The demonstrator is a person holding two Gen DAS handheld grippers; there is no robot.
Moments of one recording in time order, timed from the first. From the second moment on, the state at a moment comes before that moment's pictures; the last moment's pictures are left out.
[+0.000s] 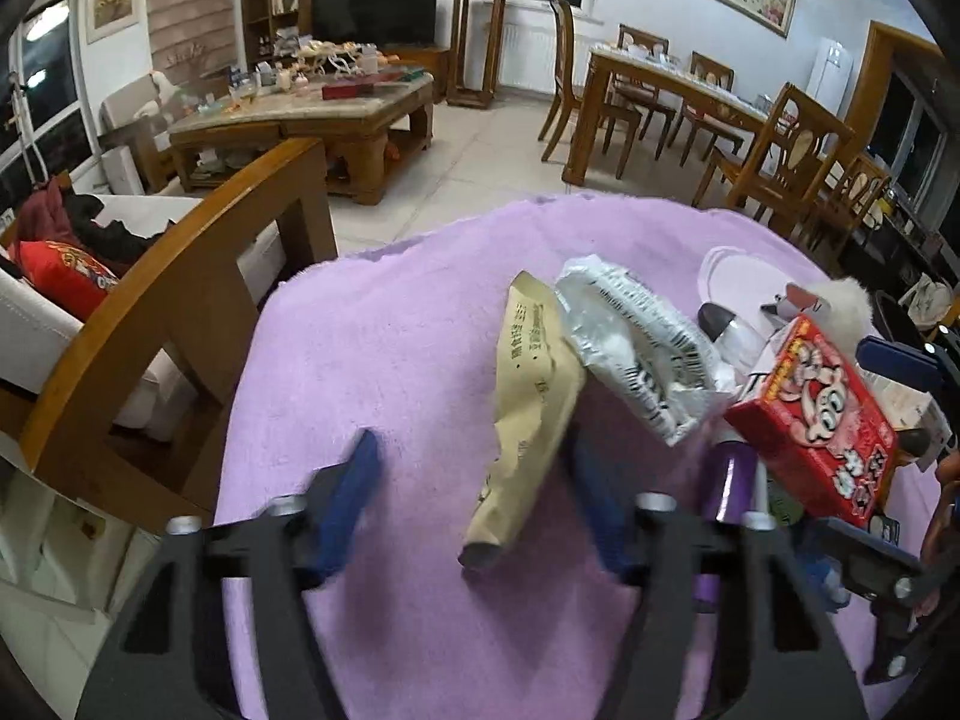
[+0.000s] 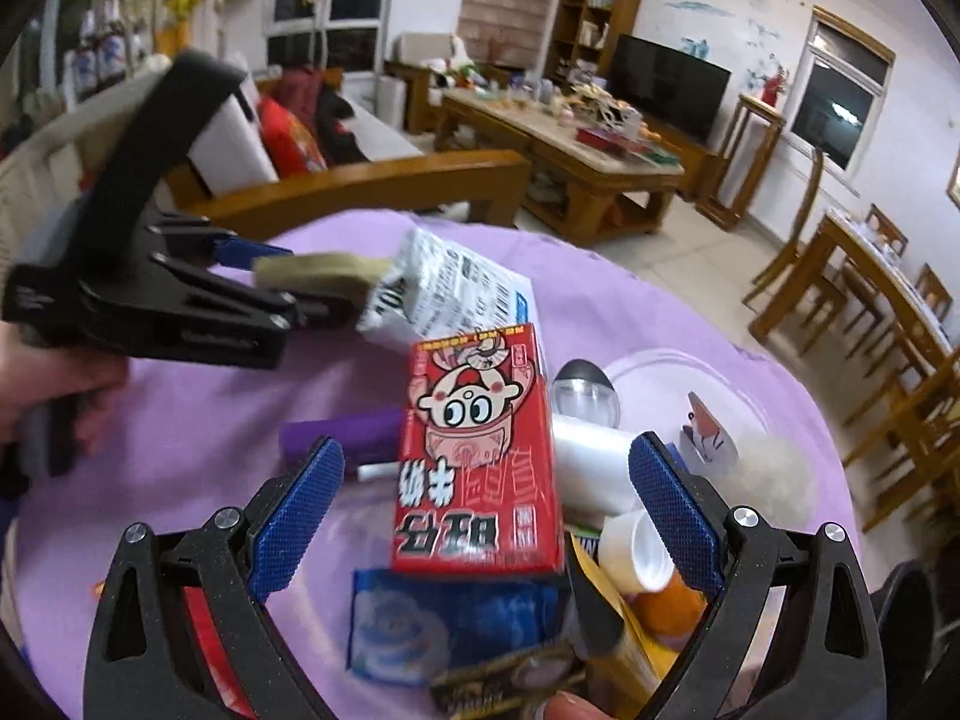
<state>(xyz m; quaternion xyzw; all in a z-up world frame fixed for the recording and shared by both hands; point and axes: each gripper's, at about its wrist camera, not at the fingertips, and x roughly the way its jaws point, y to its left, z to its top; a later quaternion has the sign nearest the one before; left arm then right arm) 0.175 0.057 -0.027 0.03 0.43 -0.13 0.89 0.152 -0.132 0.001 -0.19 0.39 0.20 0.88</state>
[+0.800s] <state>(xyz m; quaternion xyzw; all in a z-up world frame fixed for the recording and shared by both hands) 0.104 0.043 0.038 -0.09 0.36 -0.22 0.91 0.096 -0.217 0.077 -0.02 0.33 0.29 0.90</state>
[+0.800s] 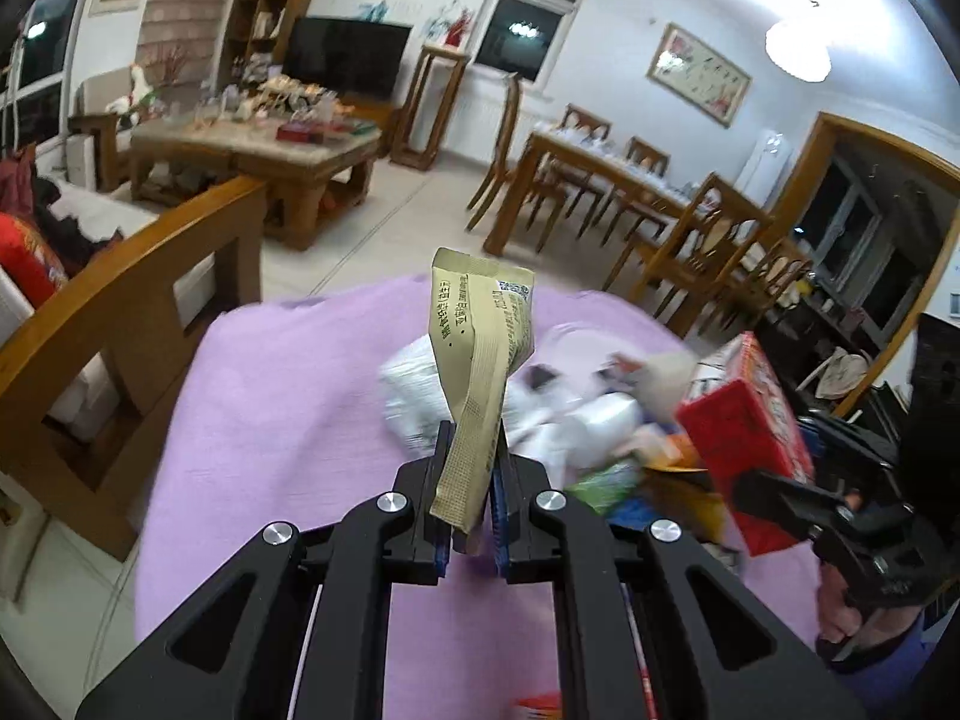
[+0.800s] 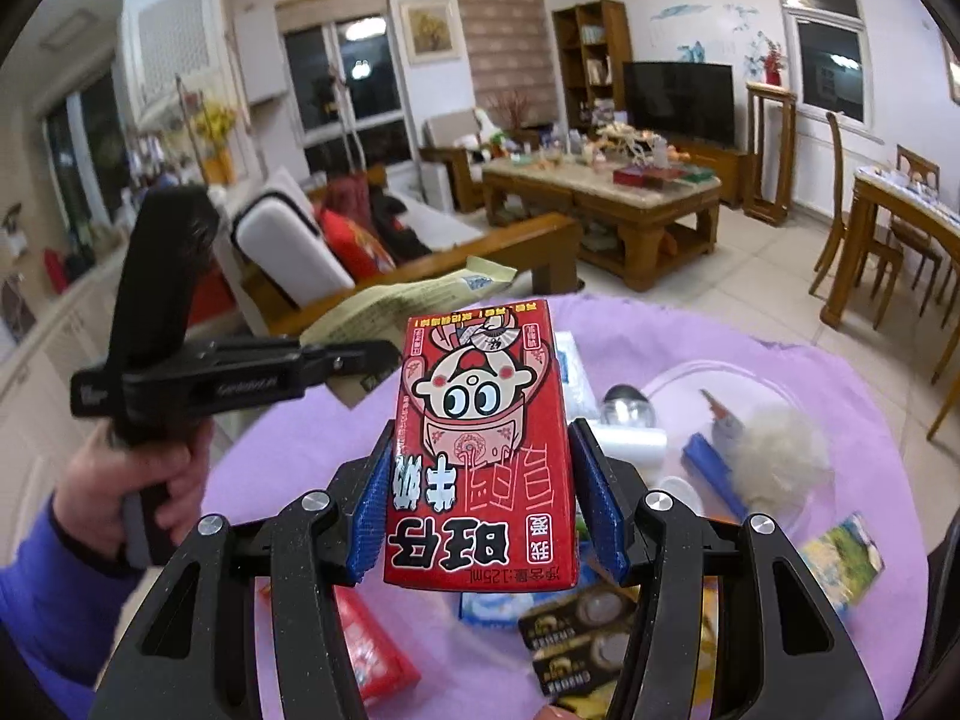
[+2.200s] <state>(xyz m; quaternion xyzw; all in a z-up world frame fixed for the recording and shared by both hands) 0.105 -0.387 -0.004 -0.01 0.42 -0.43 0.80 -0.013 -0.705 0.011 0.23 0.27 -0.03 0.93</state>
